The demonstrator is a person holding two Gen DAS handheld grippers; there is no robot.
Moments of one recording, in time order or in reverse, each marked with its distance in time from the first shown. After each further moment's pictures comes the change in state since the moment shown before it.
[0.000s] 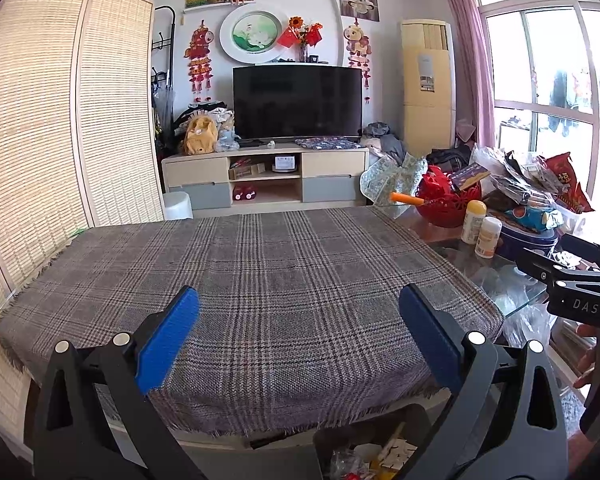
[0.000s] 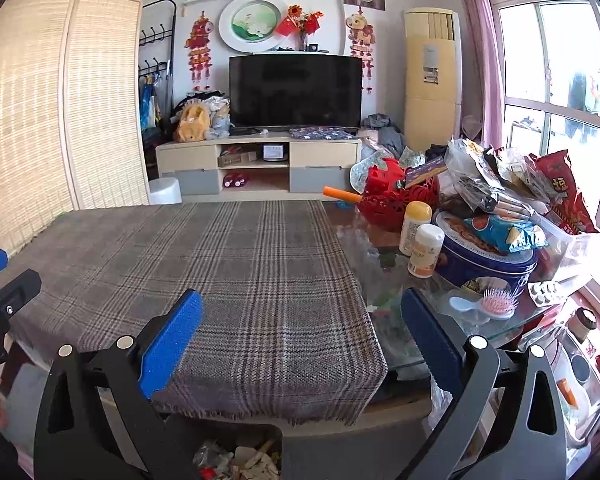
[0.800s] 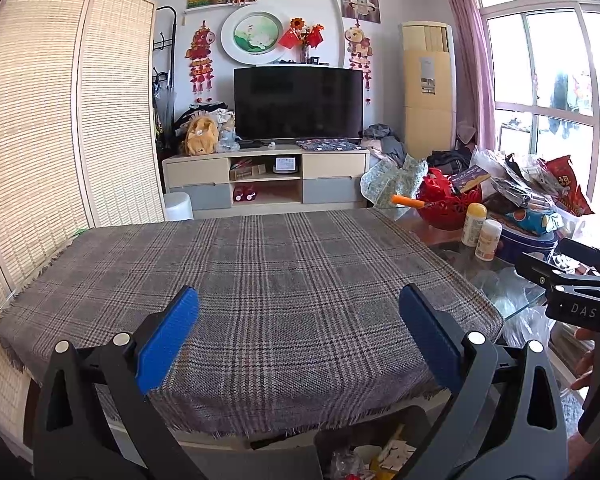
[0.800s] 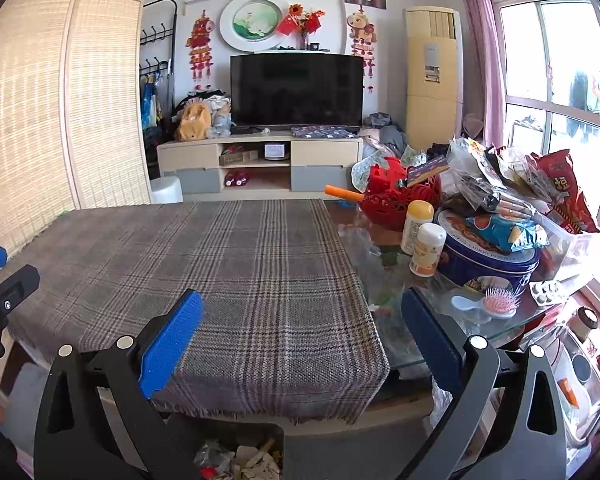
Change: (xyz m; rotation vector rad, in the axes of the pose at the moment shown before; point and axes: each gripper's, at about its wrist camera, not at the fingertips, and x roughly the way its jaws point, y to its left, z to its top) left arm -0.001 0.000 0.002 -0.006 -0.004 0.003; right arm 0.002 0.002 0.000 -0.002 0.004 0.001
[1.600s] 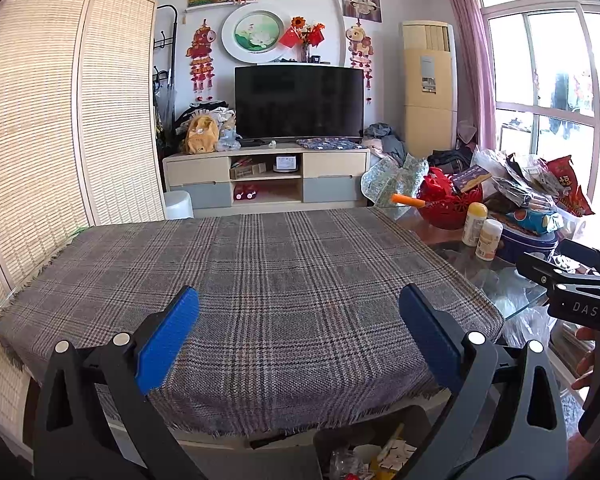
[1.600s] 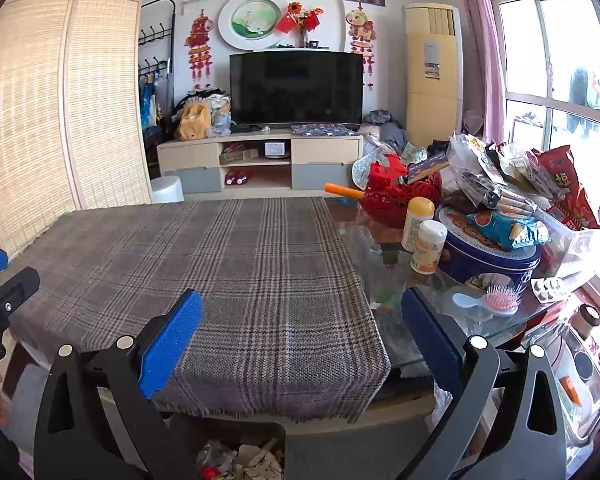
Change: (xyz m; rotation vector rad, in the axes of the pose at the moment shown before) left arm 0.001 0.001 0.000 -0.005 0.005 0.004; right arm -0.001 -0.001 0.000 0.013 0.006 0.005
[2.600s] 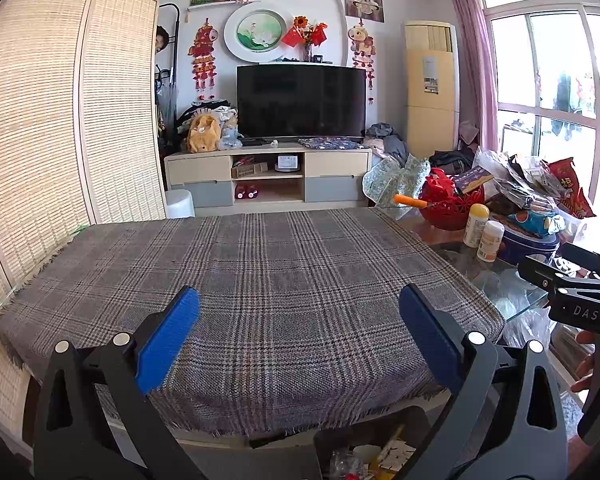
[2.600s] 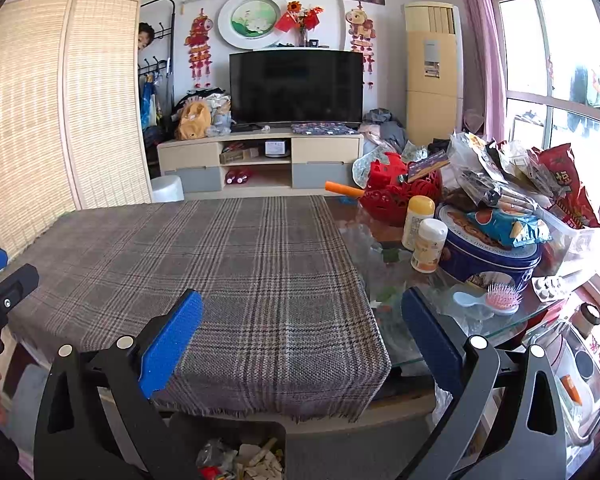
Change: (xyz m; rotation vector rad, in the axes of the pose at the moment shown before) left arm 0.001 -0.001 -0.001 -0.005 0.000 0.016; right arm 0.000 -0.001 -0.002 0.003 0.002 0.001
